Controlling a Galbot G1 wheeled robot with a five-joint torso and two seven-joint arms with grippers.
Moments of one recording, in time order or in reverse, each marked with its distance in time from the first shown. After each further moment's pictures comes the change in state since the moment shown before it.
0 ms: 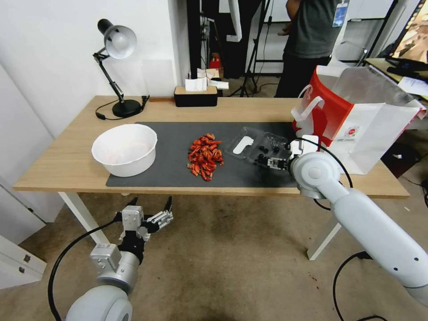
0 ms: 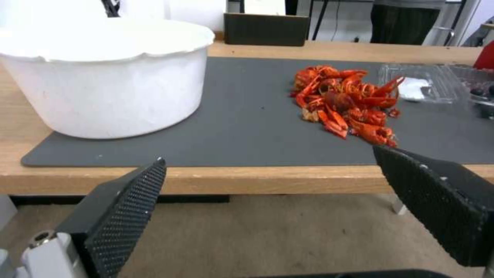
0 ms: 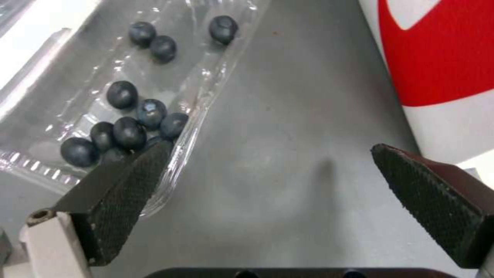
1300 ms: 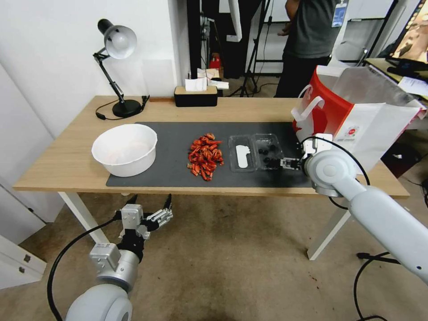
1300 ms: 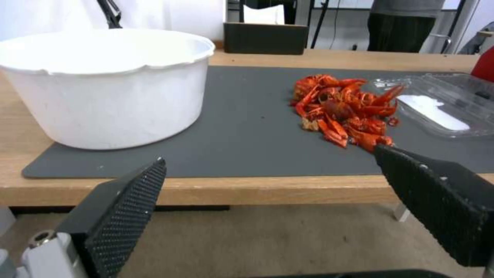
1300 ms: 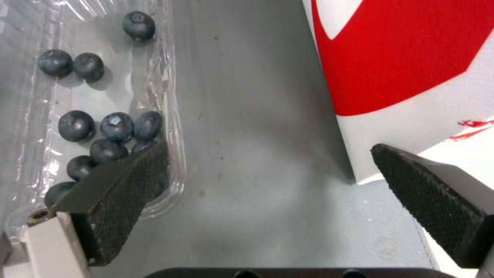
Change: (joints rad) left arm -0.006 0.012 0.000 0.006 -0.006 -0.027 -0.001; right arm 0.013 -0.094 -0.002 -0.012 0.038 -0.001 -0.036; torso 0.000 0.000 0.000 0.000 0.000
